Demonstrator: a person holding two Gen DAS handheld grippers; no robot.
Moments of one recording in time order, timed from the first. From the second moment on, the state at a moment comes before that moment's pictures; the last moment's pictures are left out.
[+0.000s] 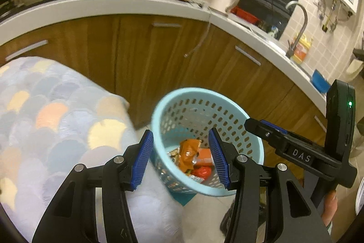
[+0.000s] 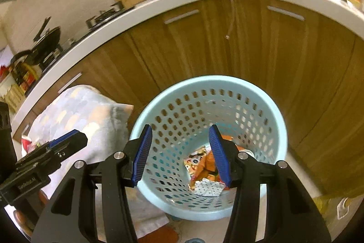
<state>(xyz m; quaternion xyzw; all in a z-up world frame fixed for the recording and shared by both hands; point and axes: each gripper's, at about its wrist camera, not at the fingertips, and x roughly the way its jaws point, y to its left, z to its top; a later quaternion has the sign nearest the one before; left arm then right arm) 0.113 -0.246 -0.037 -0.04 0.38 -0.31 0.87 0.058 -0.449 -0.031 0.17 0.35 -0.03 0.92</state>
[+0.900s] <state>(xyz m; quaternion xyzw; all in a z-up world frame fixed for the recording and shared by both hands) 0.072 0.067 0.028 -0.12 0.28 -0.05 0.95 0.098 -0.132 0.017 -0.01 0.32 0.22 0.92</state>
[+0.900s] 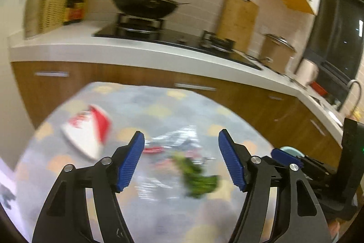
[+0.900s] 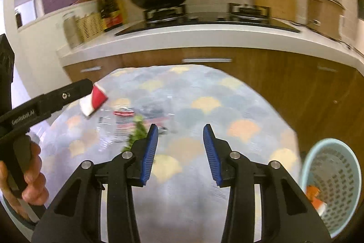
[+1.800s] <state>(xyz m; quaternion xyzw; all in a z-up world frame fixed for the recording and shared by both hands) 0.152 0.184 -0.041 -0.12 0.38 0.01 0.92 0.129 -0.077 -0.033 -0.01 0.35 0.25 0.90</state>
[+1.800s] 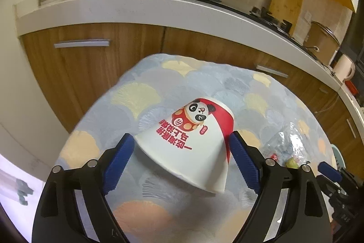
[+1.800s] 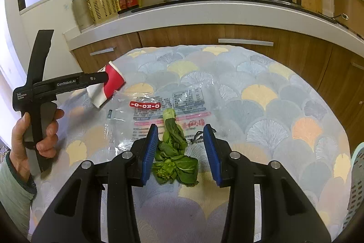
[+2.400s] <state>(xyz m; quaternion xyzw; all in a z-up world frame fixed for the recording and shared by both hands) 0.146 0.145 -0.025 -0.02 0.36 0.00 0.93 0.129 -0.077 -0.033 -0.01 0.36 0.25 0.90</state>
